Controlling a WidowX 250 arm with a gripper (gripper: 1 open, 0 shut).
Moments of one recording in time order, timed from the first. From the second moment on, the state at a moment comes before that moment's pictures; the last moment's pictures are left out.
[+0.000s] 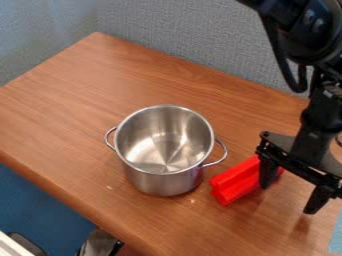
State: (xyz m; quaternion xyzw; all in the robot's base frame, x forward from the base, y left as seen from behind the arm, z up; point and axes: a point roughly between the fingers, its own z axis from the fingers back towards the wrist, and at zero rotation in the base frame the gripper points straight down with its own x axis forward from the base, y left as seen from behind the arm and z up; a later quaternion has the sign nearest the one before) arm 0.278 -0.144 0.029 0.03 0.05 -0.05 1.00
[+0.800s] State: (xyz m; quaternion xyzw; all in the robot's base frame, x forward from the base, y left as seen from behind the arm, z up) arm 0.310 -0.100 0.028 0.01 0.09 -0.10 0.99
